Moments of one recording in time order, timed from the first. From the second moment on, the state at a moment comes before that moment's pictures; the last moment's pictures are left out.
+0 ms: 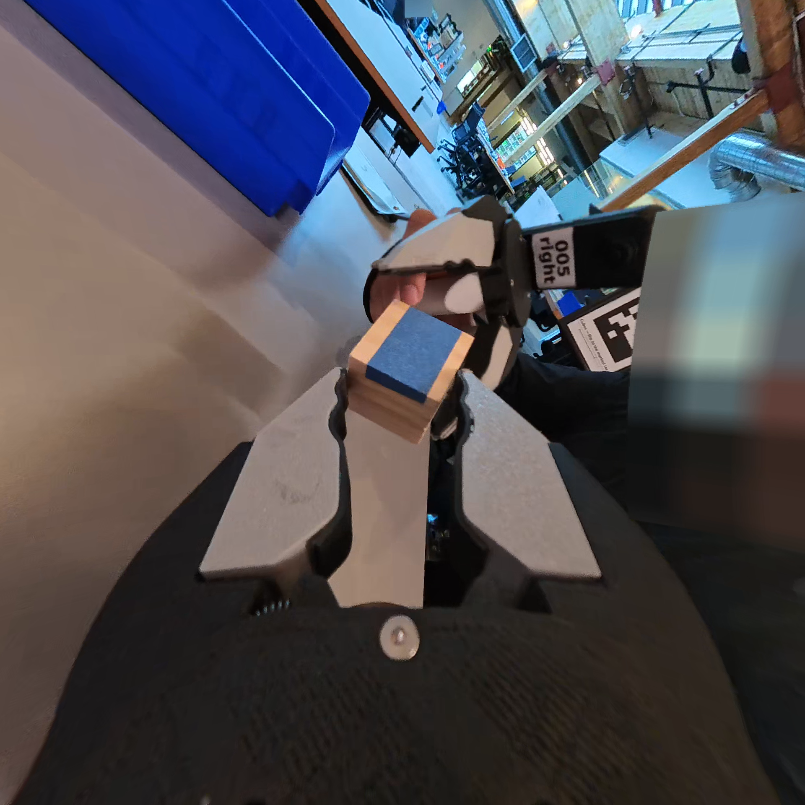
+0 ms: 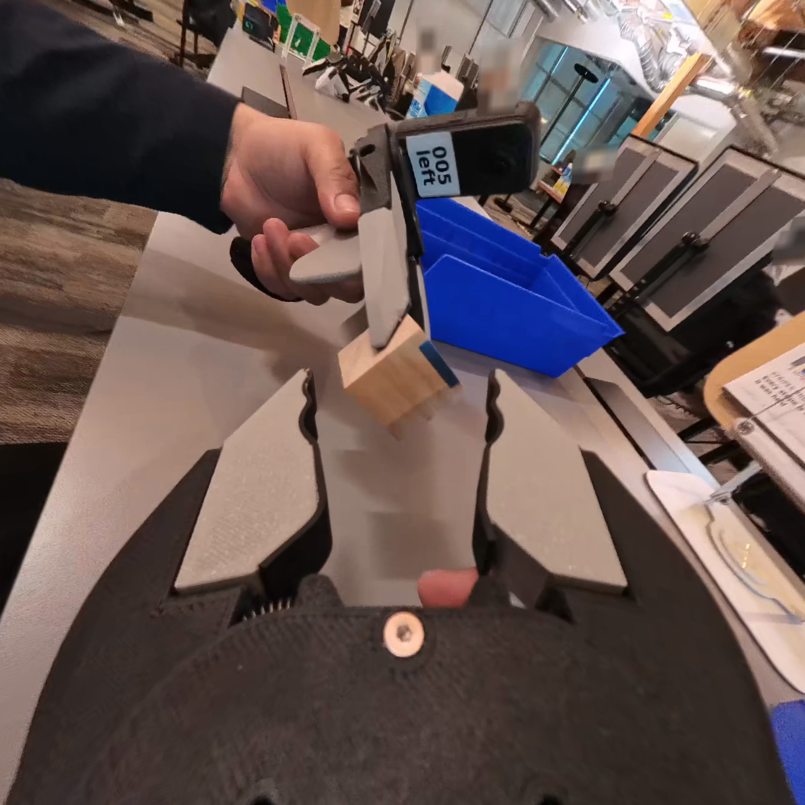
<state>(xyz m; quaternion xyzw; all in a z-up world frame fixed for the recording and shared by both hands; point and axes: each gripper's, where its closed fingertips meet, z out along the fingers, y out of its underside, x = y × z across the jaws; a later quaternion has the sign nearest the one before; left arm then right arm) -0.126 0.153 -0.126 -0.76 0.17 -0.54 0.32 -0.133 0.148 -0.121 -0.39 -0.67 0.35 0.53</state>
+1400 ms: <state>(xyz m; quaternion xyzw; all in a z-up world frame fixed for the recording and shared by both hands) -0.132 0.188 -0.107 -0.76 0.24 -0.37 0.48 -0.134 0.178 -0.127 -0.55 -0.56 0.52 0.35</state>
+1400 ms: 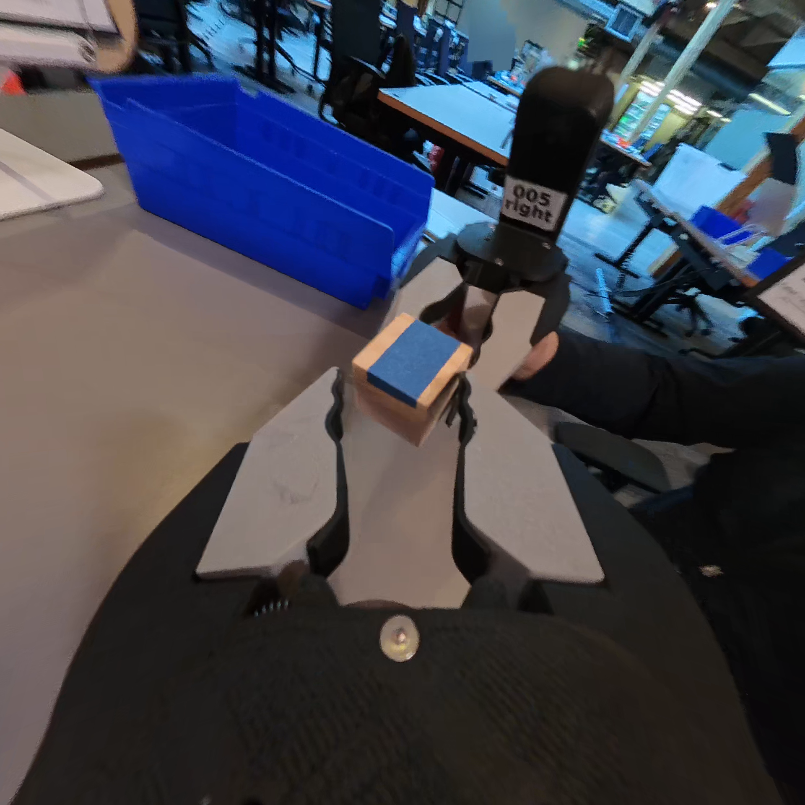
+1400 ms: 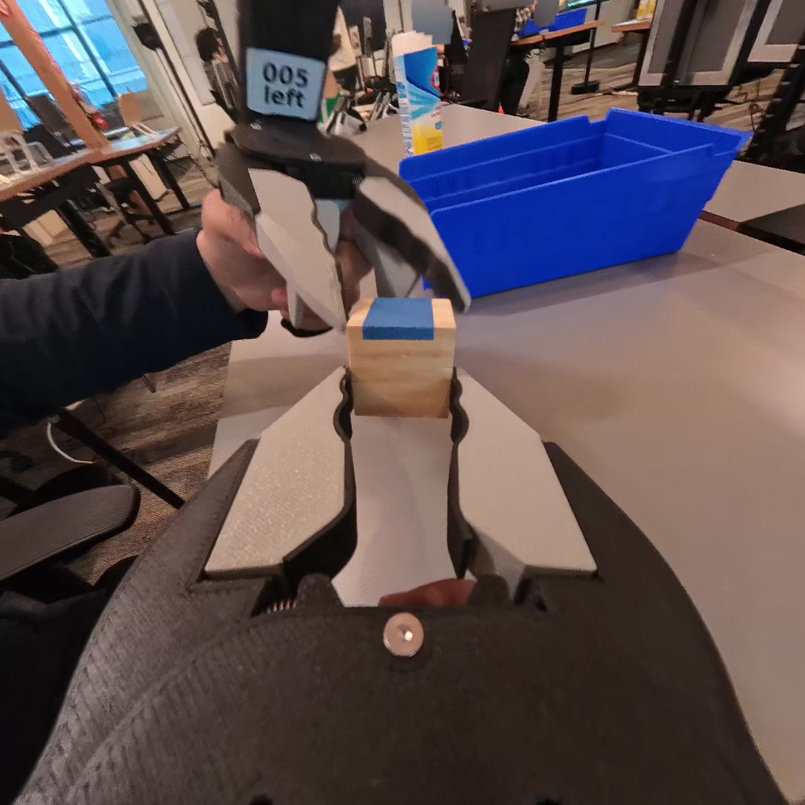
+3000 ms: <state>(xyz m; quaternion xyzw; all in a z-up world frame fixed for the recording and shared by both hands) -0.151 0.323 -0.171 -0.80 0.14 -0.13 0.57 0.012 0.434 -0.220 -0.78 -0.57 0.15 0.23</state>
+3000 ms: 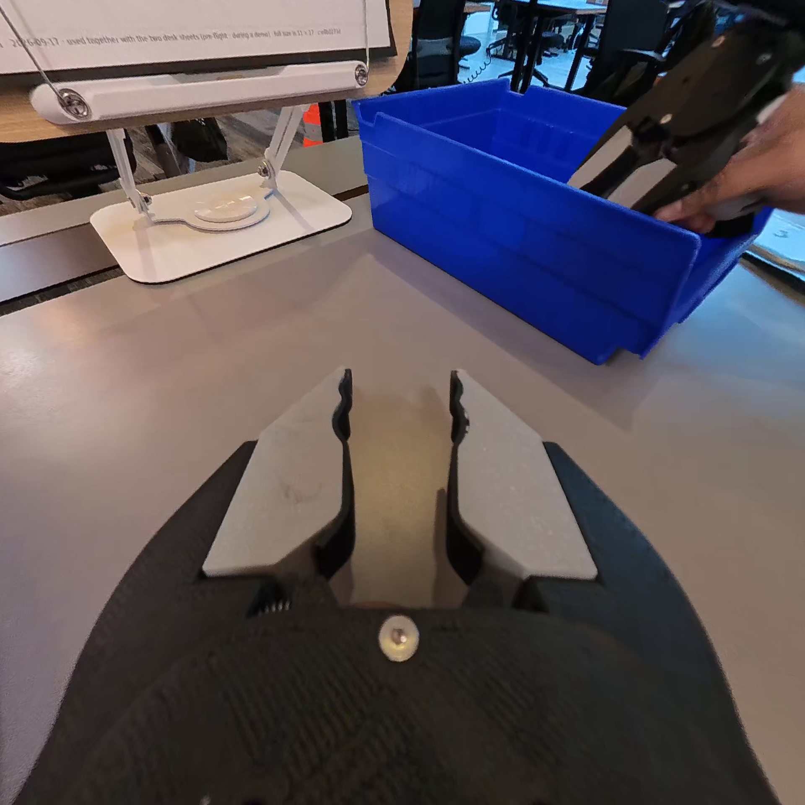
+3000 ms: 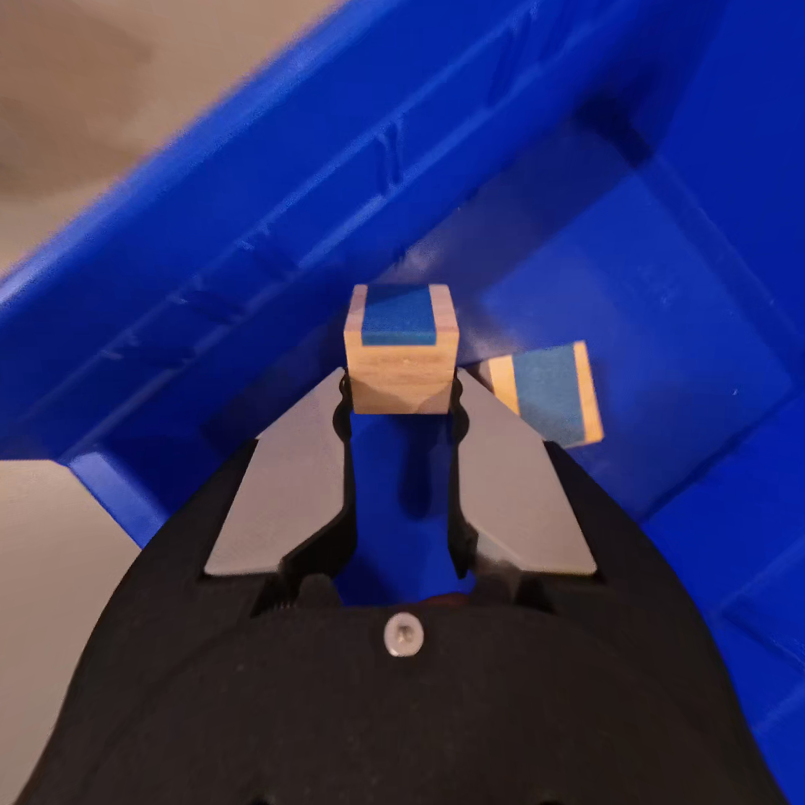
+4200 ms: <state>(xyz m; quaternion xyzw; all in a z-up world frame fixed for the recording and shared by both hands) -0.148 0.320 -0.174 -0.81 0.14 -0.12 0.56 0.010 0.385 -0.095 -0.74 -0.45 0.29 0.40</state>
